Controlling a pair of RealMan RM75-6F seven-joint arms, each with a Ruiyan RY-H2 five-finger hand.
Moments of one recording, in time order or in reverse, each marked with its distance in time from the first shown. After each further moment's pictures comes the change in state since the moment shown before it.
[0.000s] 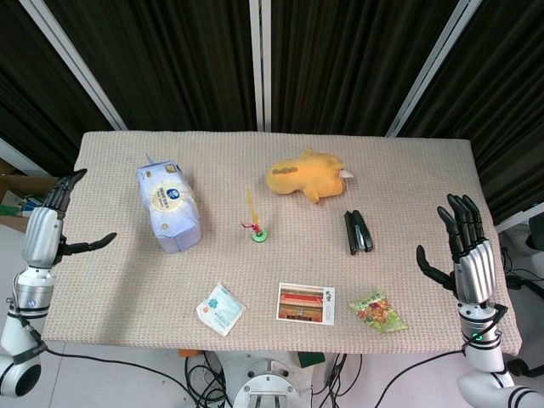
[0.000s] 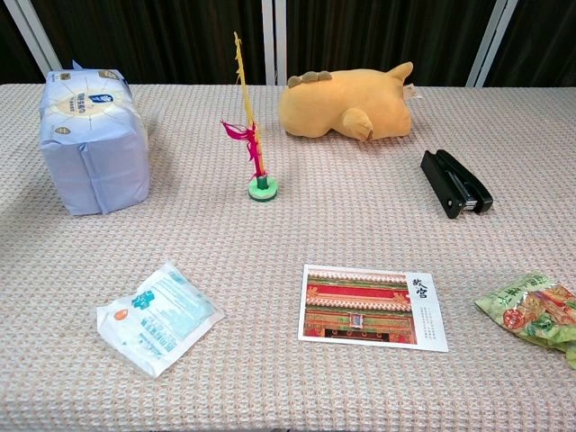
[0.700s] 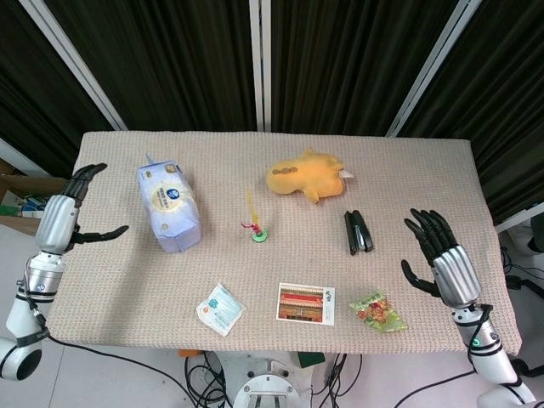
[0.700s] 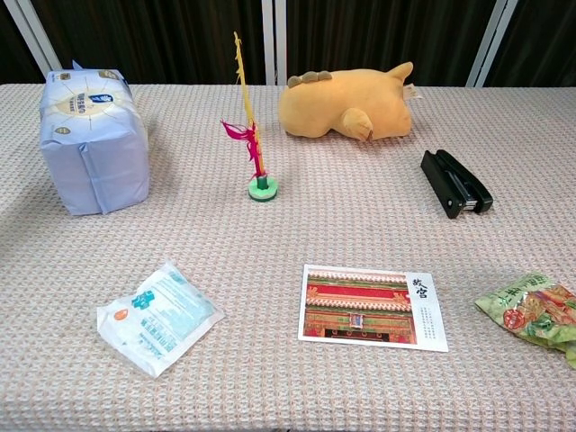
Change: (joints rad) left arm -0.060 0.034 0.037 0.000 -0.004 -0.088 0.094; right arm -0.001 0.206 -0.176 -0.212 0.031 -0.284 -0.132
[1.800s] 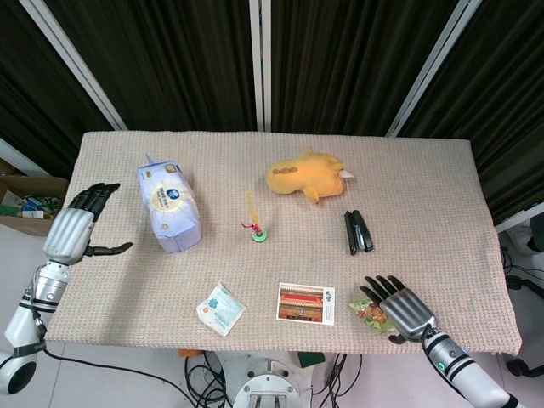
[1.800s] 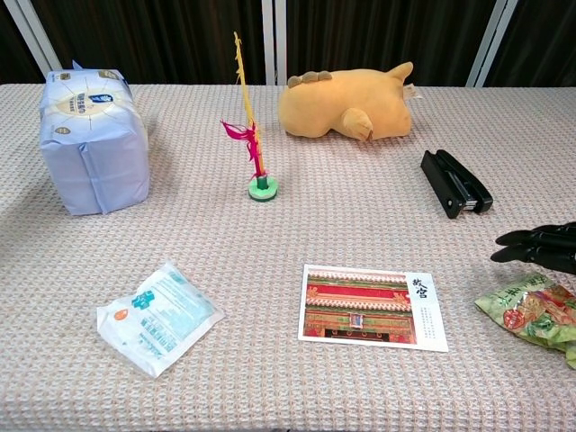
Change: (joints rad) left arm -0.002 0.054 0.072 -0.101 -0.029 -0.084 0.269; right arm 0.105 0.181 -0.161 -0.459 0.273 -0.651 -0.706
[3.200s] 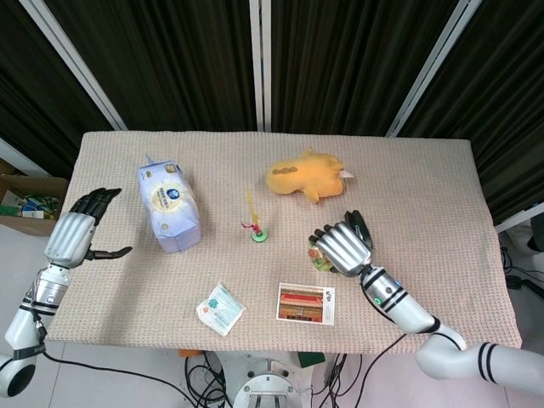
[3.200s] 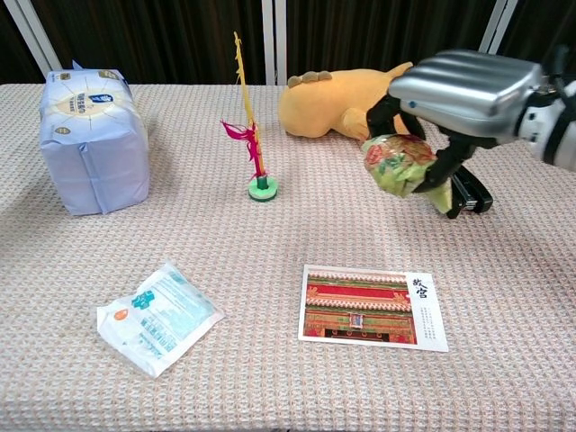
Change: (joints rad) left arm 0.003 -0.013 0.022 0.030 0.004 -0.003 -0.013; right arm 0.293 -0.316 0.314 0.247 0.025 -0.008 -0.060
